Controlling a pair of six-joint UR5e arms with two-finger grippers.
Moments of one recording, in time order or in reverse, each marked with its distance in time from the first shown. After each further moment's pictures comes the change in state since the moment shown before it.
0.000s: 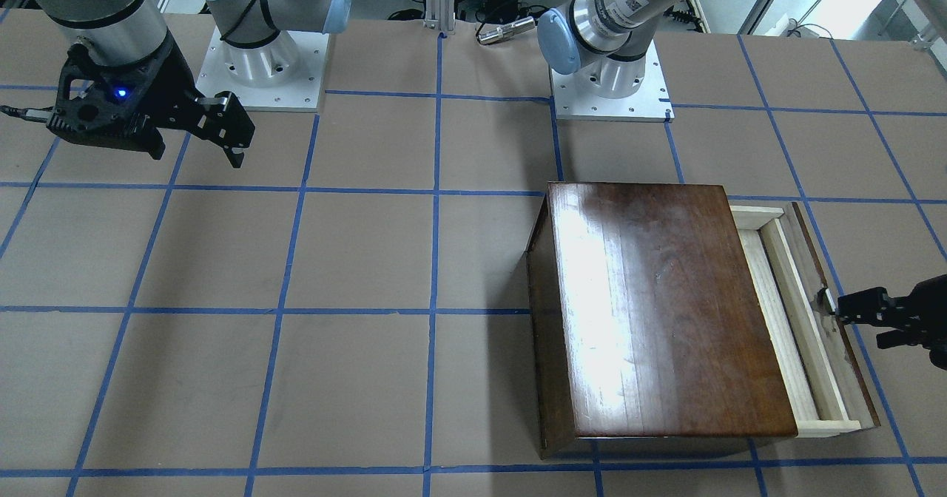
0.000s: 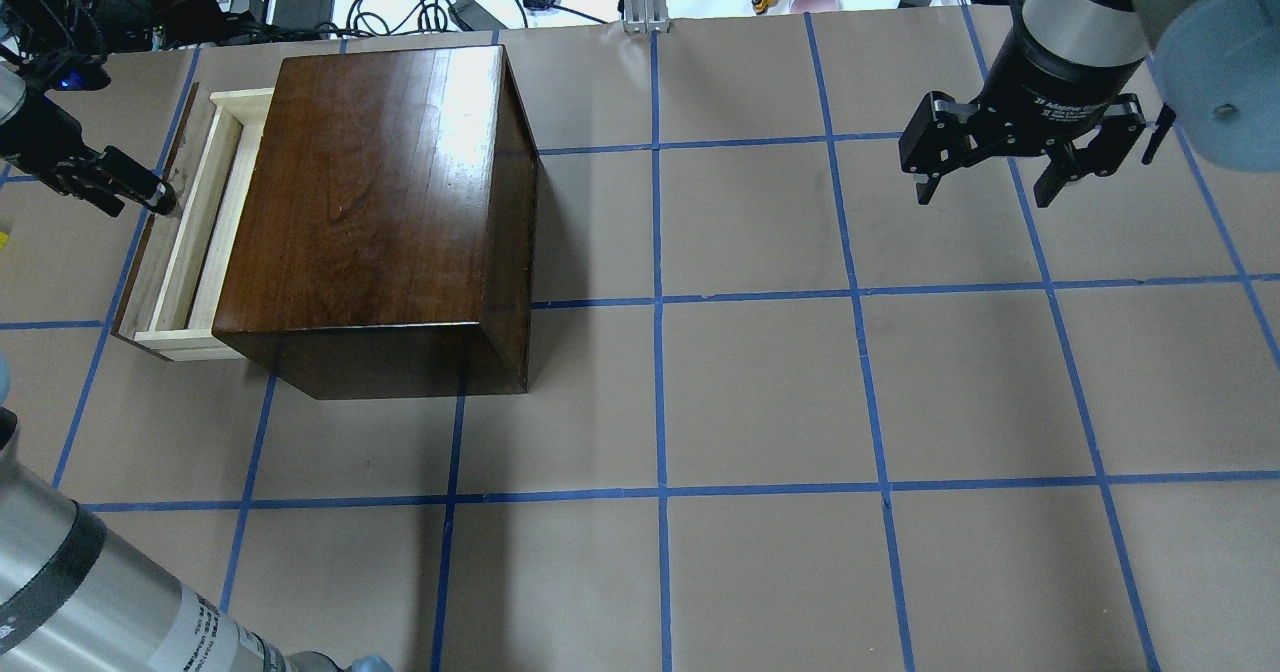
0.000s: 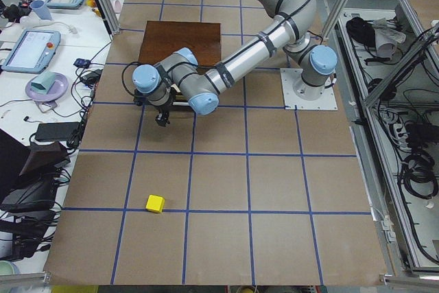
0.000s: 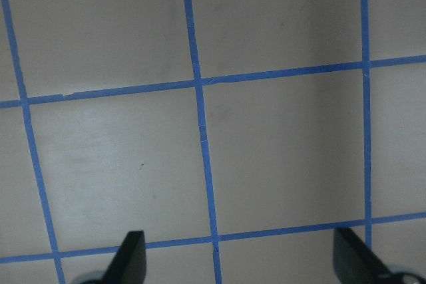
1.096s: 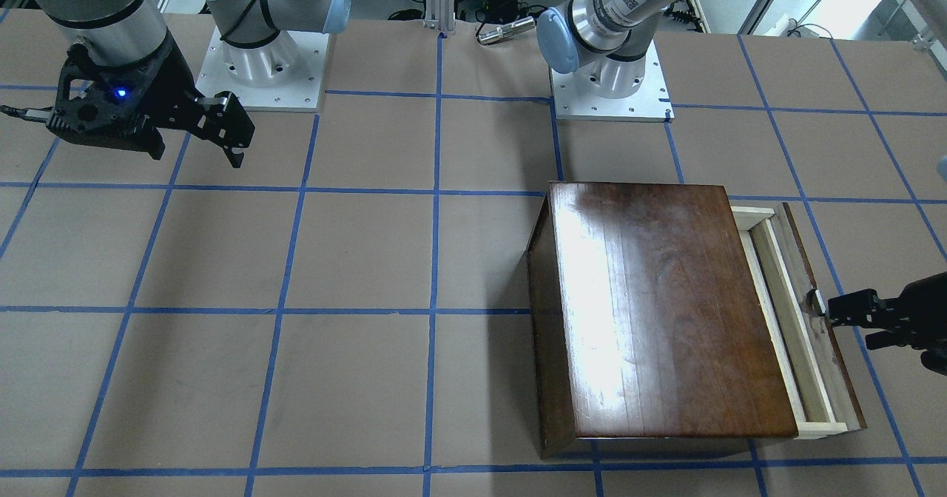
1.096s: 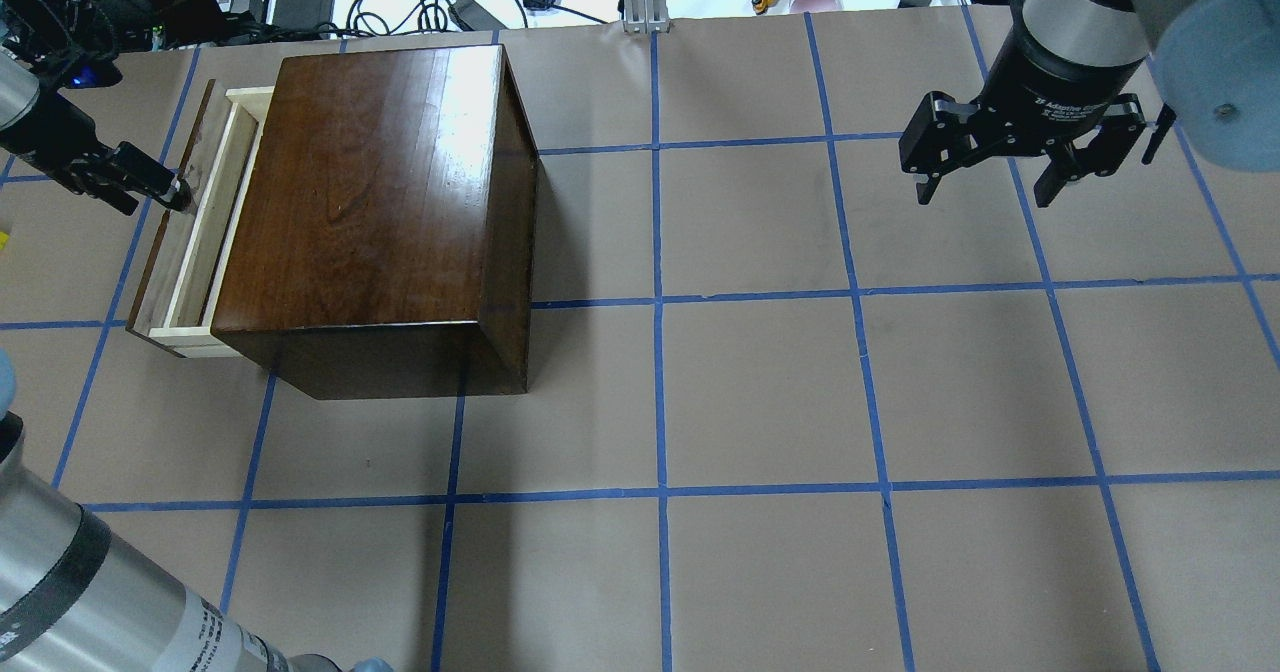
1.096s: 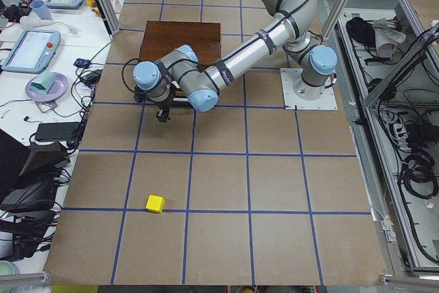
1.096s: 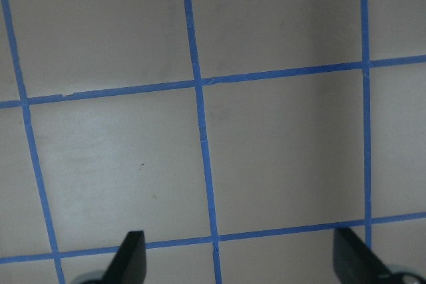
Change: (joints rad) left arm -0.012 0.010 -0.019 -0.001 -0.027 -0.036; right arm 0.000 0.000 0.000 0.000 0.000 0.000
